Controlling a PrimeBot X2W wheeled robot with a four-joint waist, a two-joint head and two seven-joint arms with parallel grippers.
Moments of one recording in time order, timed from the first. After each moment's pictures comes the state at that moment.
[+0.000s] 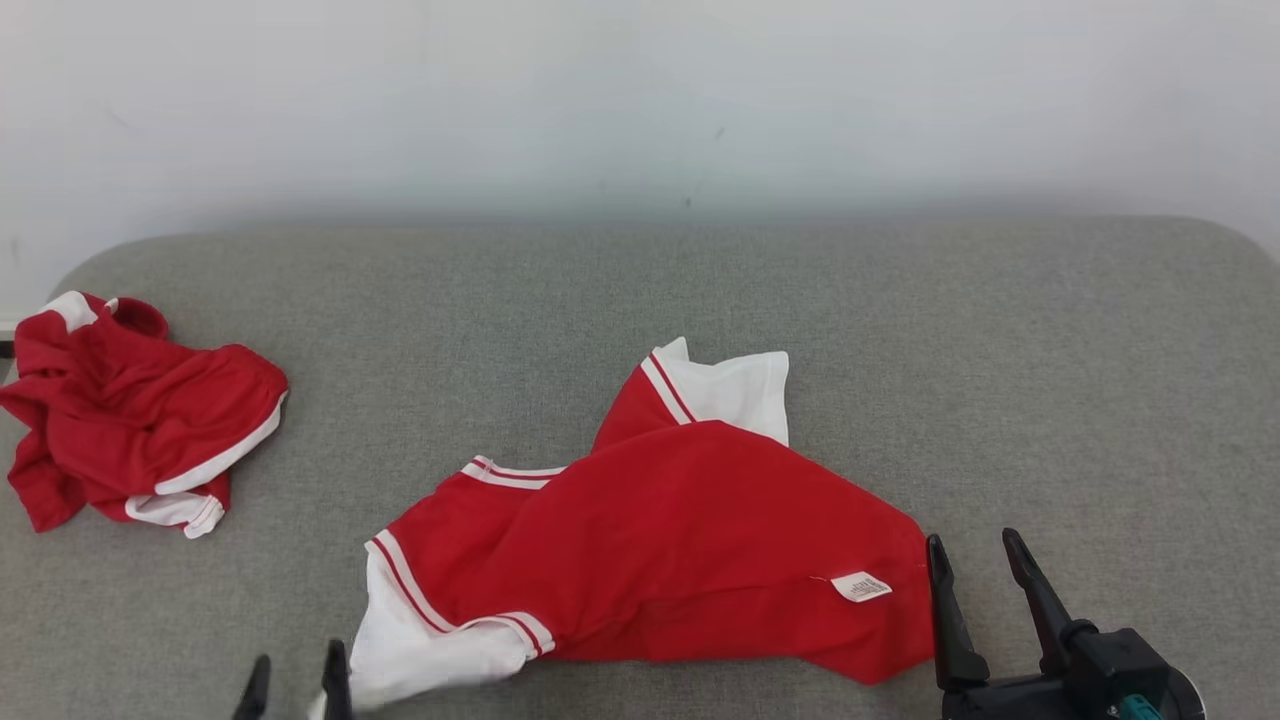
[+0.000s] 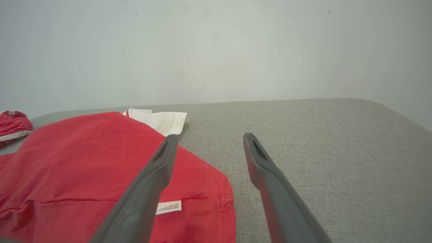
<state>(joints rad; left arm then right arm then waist) 0.10 0.10 -0.01 0.22 -0.40 -0.12 -0.26 0.02 -0.05 -0.06 0.18 0.06 0.13 -0.26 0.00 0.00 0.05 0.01</state>
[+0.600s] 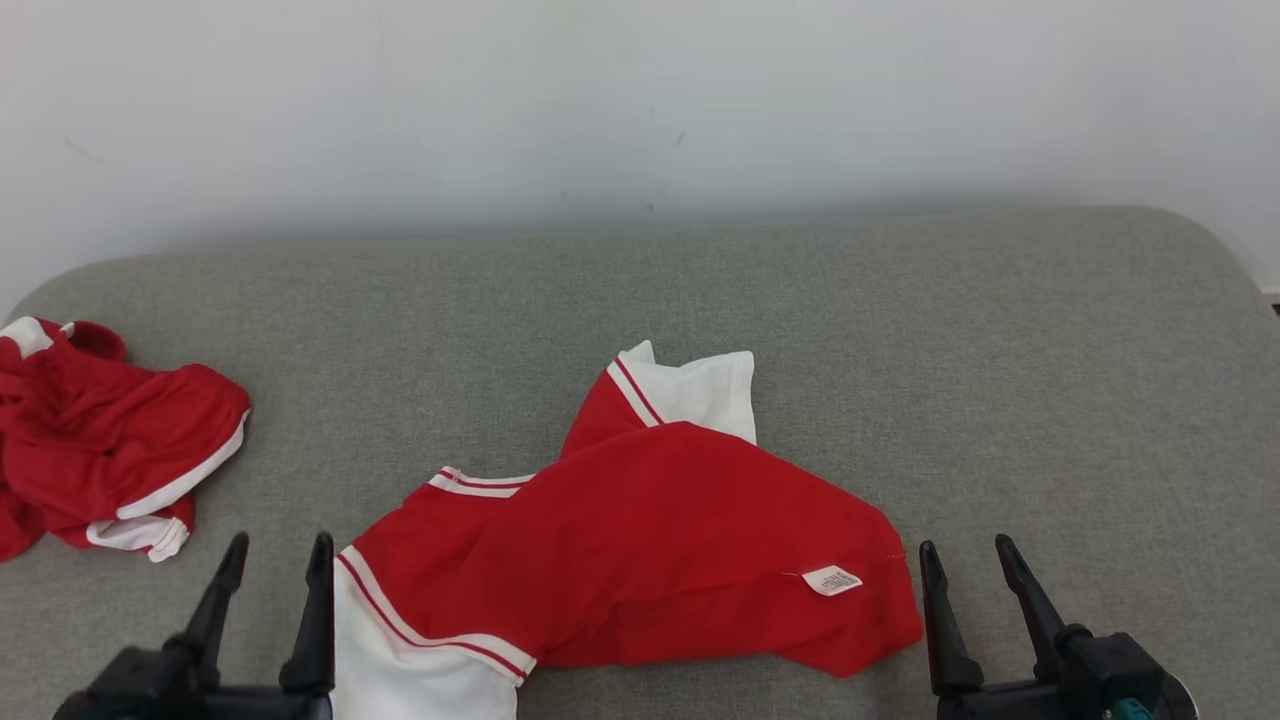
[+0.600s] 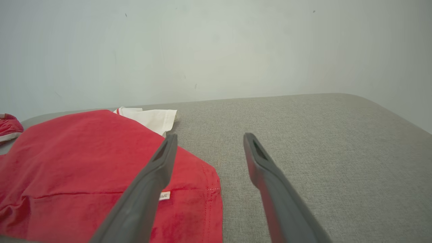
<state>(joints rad) -0.04 0.23 -0.06 0.17 -0.35 -0.13 -0.26 0.03 -0.05 -0.05 0.18 0.07 0.13 -0.26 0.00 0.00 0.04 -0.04</state>
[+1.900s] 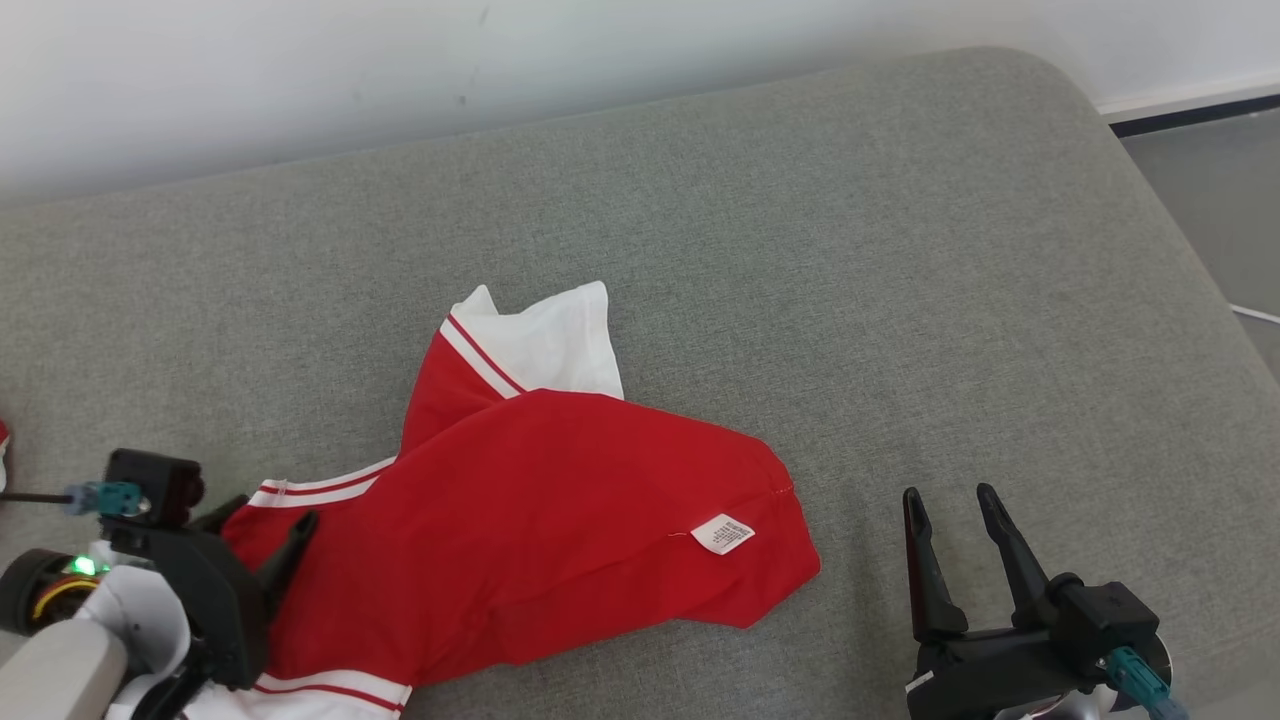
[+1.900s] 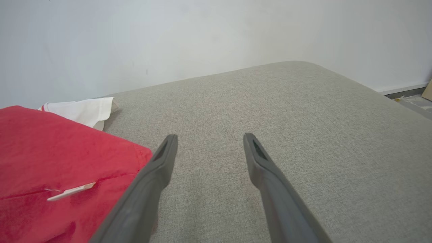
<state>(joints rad) -0.50 0.68 -0.62 0.42 -0.85 -0.13 0.20 -0.06 -0.05 -0.03 0.21 0.15 0.13 -0.26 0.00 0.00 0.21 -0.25</state>
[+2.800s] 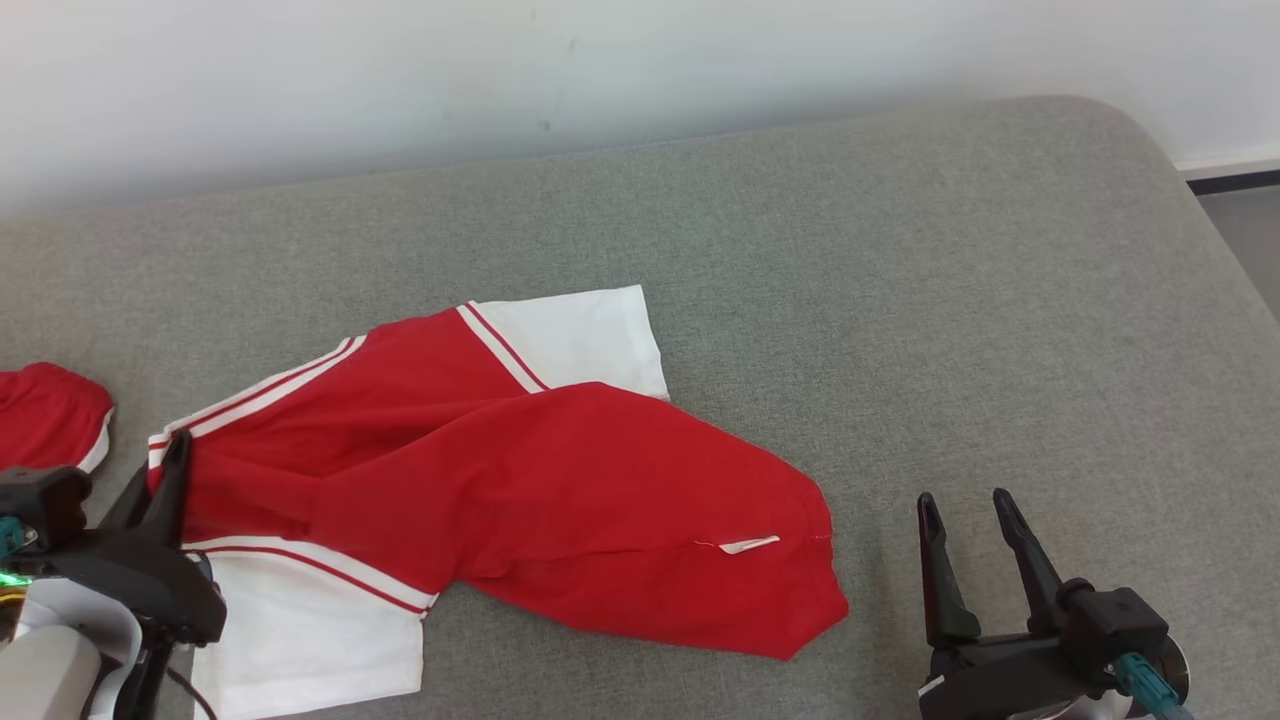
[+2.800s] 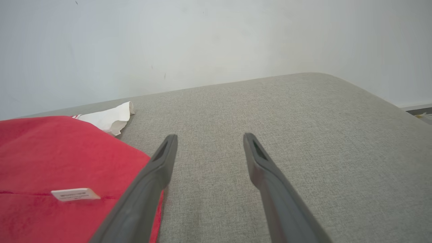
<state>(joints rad) -0.50 0.61 -0.53 0.56 -0.87 -0.05 -0.20 -0.06 -0.05 -0.05 0.21 0.11 0.13 -0.26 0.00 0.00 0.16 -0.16</state>
